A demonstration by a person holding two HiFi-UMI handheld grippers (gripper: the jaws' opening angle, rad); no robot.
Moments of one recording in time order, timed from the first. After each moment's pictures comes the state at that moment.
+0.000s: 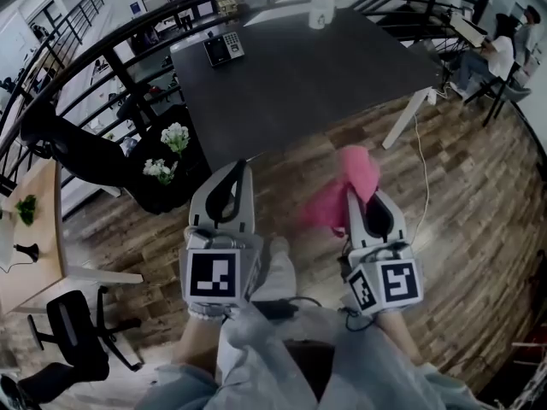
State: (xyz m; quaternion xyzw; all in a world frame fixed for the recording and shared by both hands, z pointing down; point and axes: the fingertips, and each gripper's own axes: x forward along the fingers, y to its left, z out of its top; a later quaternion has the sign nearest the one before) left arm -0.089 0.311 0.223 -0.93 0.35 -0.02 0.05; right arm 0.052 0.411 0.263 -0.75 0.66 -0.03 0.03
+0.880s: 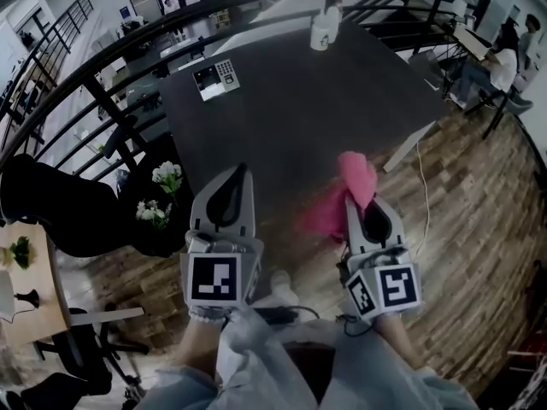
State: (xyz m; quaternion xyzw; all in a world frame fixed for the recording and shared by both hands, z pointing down) left arm -0.014 0.130 0.219 -0.94 0.34 -0.01 0.04; right arm 0.120 0.237 0.258 -0.76 0.65 -0.03 0.02
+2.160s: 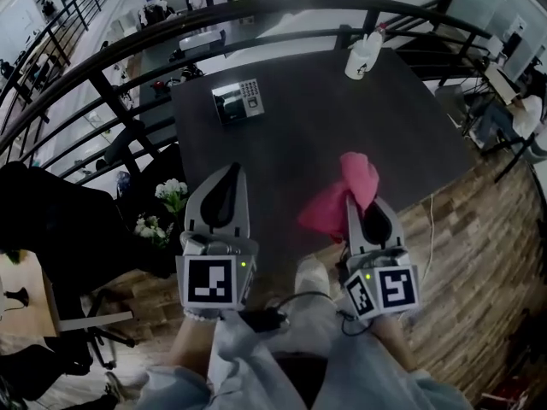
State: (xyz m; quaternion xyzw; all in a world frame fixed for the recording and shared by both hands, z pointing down) left arm -0.007 -0.030 0.228 -0.91 0.40 0.02 0.05; right arm 0.152 0.062 0.266 -0.73 0.69 -0.03 0.01
